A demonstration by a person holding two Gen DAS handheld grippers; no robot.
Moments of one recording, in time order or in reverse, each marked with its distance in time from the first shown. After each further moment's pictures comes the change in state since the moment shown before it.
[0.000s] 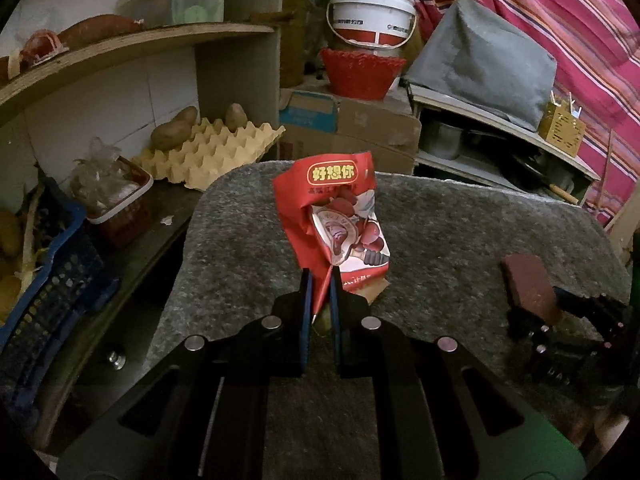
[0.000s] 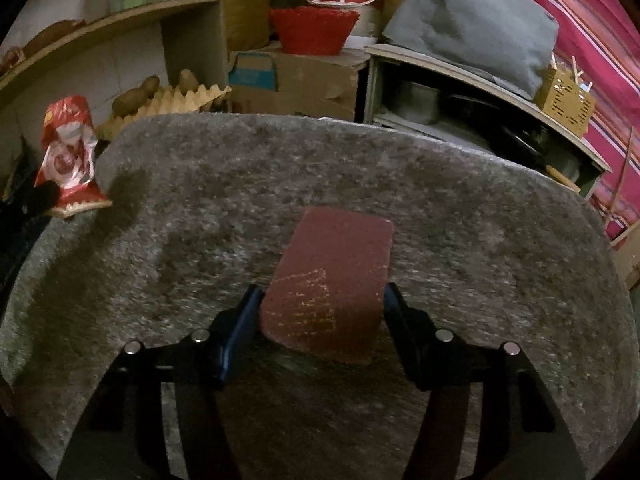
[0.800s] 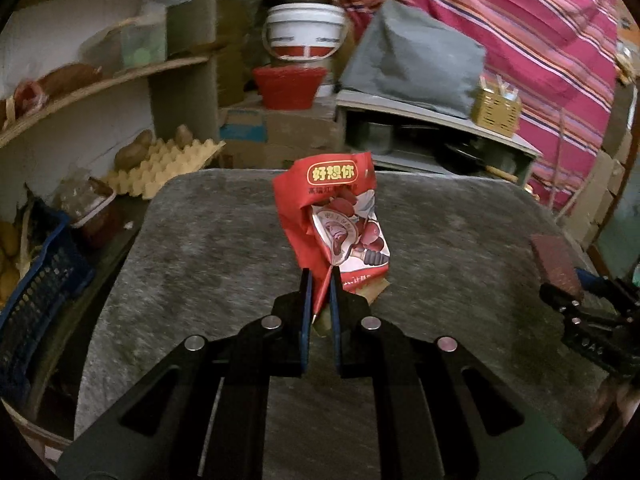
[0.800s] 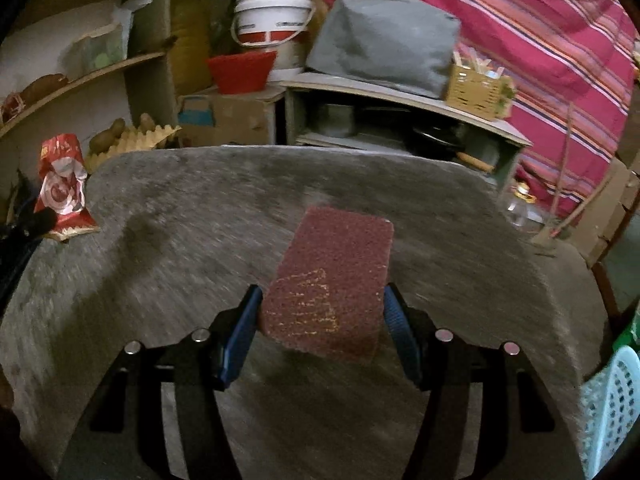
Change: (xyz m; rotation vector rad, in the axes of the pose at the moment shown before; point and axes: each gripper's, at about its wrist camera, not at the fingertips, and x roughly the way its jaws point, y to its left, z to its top) left arm -0.090 -0.104 -0.040 0.106 -0.037 -0.104; right arm -0.124 -0.127 -0.073 0.104 -0.095 -0.126
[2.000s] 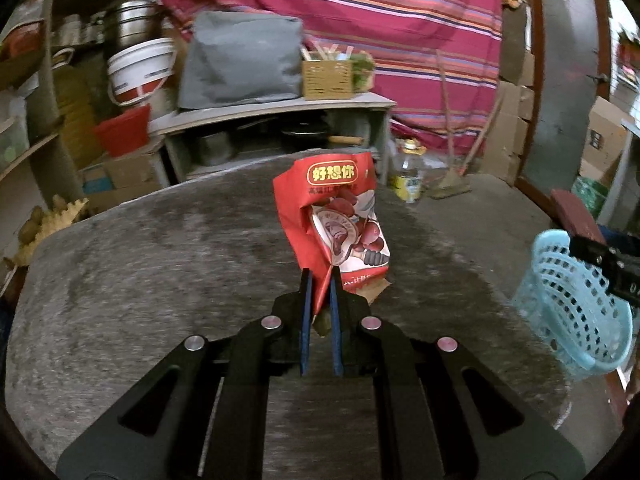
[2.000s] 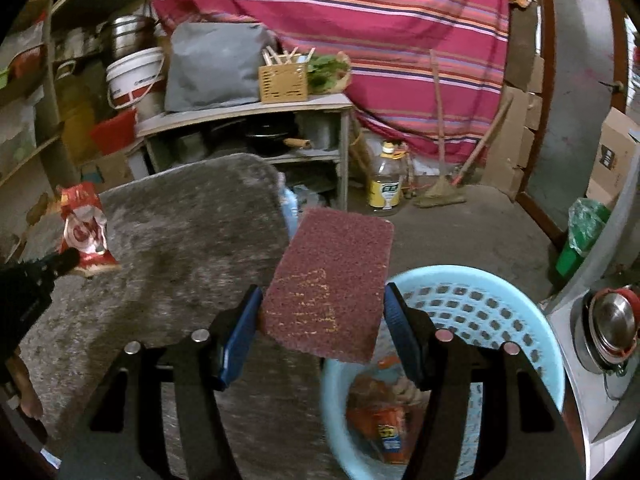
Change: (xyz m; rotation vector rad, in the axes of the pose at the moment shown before) left arm -0.039 -0.307 -0.048 0.286 -0.007 -0.239; right arm -0.107 -0.282 -0.090 0.280 -0.049 -0.181
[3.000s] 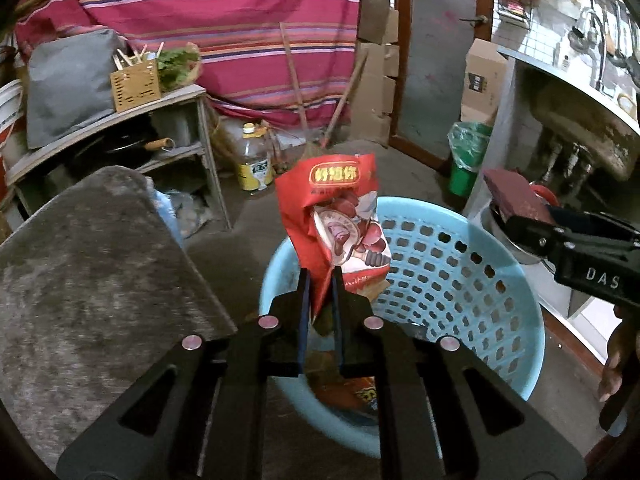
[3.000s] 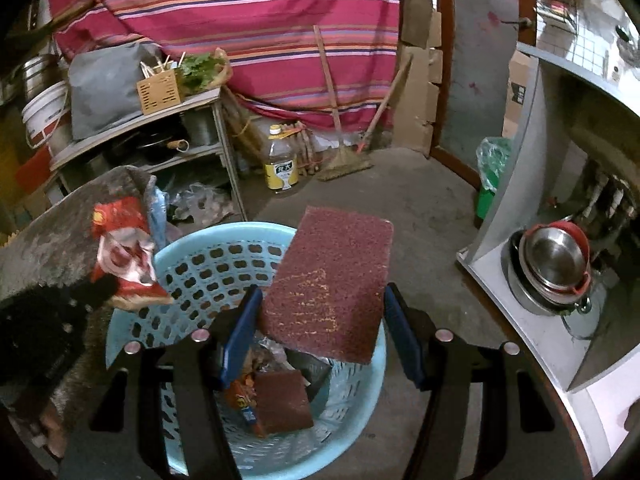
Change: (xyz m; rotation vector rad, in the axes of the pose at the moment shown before) left arm 0.034 -0.231 -0.010 0.217 0.047 -0.384; right arm -0.021 -0.172 -0.040 0.194 0.049 -0.212
